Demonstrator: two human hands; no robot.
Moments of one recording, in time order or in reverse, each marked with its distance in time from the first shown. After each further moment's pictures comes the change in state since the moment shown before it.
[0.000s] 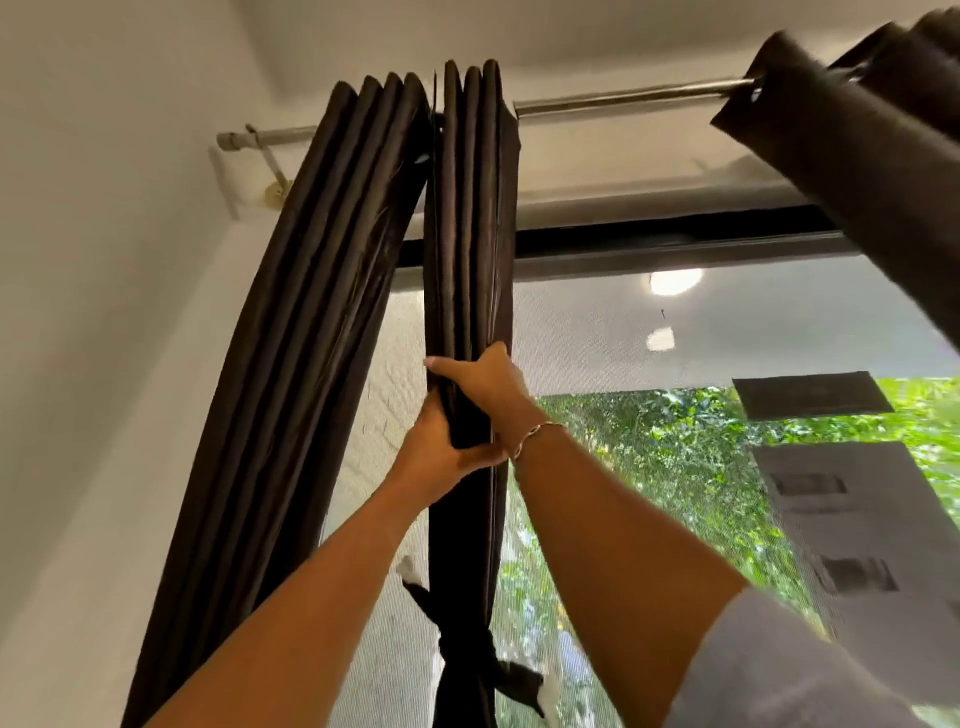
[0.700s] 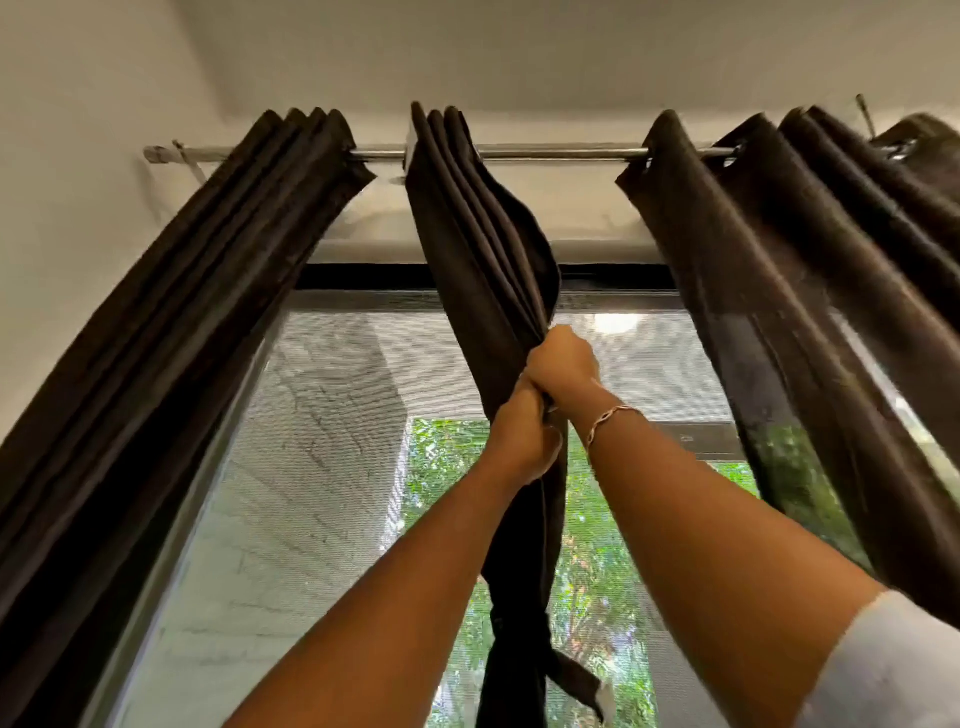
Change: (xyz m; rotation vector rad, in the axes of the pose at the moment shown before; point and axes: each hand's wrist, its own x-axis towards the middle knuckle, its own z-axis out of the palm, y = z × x) left_hand 0.026 0.151 0.199 0.181 0.006 0.088; right_hand 0.016 0.029 -0.228 -0.424 0.287 -0.081
